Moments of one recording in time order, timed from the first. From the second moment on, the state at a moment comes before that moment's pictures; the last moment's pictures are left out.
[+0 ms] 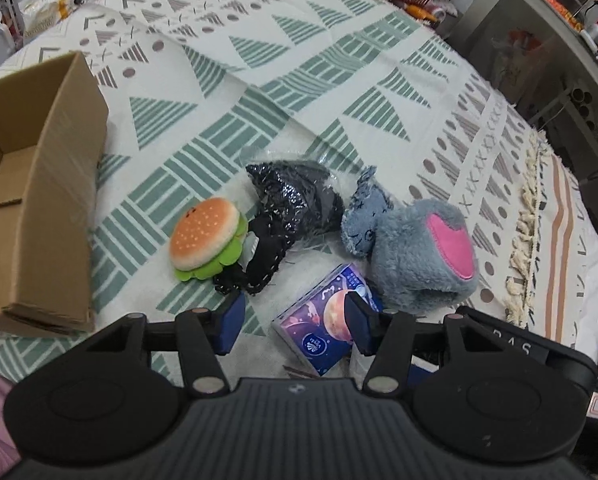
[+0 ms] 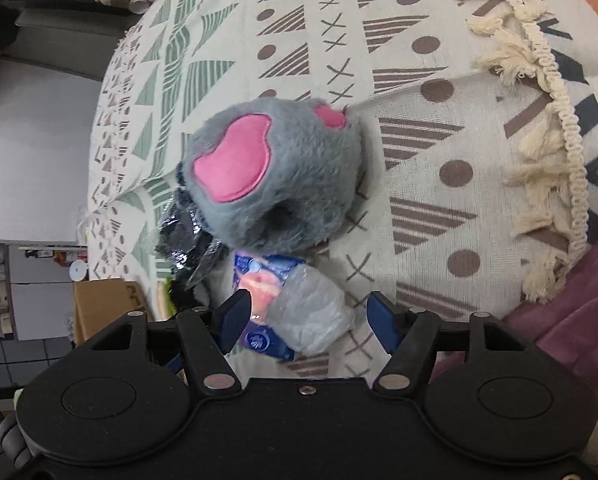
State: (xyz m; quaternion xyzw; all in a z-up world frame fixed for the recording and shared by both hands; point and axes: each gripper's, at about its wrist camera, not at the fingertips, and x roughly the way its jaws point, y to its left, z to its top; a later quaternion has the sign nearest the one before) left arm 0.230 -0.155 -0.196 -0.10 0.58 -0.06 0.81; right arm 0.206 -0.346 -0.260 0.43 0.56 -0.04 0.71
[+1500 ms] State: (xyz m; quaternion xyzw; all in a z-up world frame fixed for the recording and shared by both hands) left arm 0.198 -0.182 -0.191 0.05 0.53 -0.15 0.83; right arm 0.182 -0.337 -0.219 0.41 0.49 -0.04 0.77
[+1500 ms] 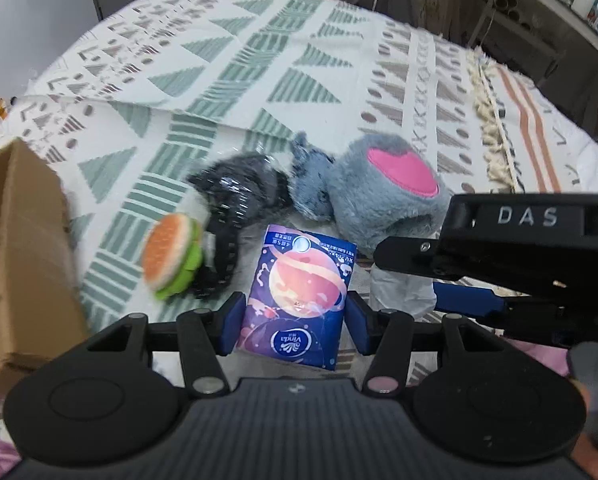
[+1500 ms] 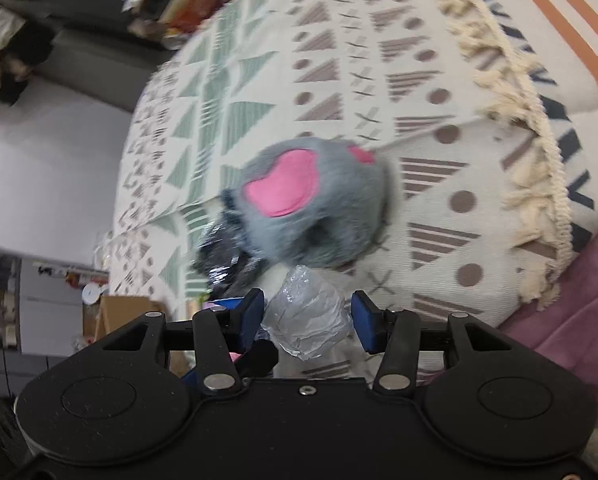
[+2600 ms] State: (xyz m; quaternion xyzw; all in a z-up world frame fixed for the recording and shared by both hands) left arm 0.162 -0.002 -0.072 -0.07 0.41 -0.08 0.91; right arm 0.164 -0.252 -0.120 0.23 0.31 0.09 0.92
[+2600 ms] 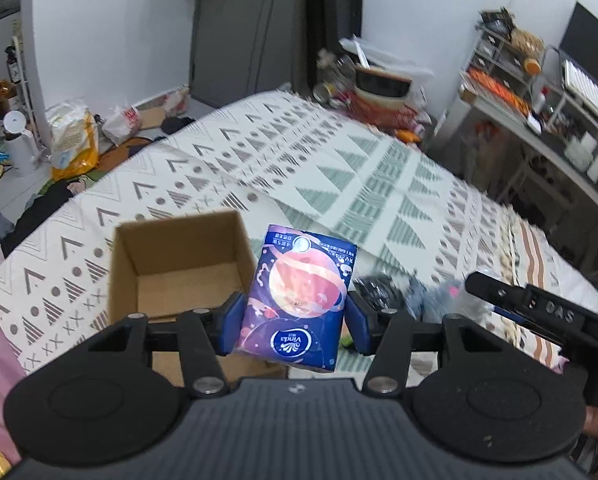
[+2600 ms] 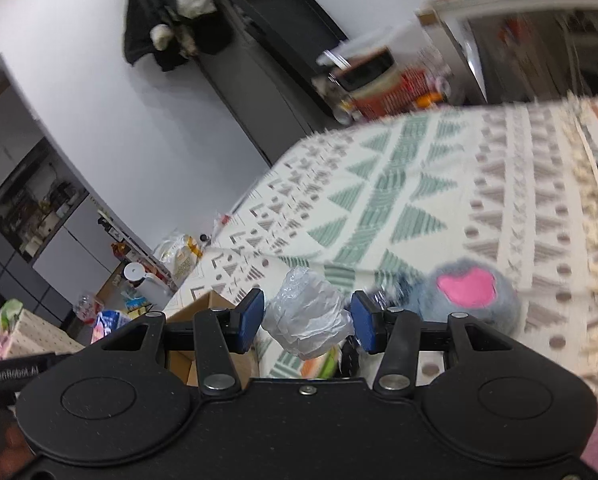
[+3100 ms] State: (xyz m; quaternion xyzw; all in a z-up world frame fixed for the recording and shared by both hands) left arm 0.176 0.079 -0.122 -0.15 0.41 -0.02 0.90; right arm 0.193 -0.178 -0.108 0.18 0.29 0.15 0.93
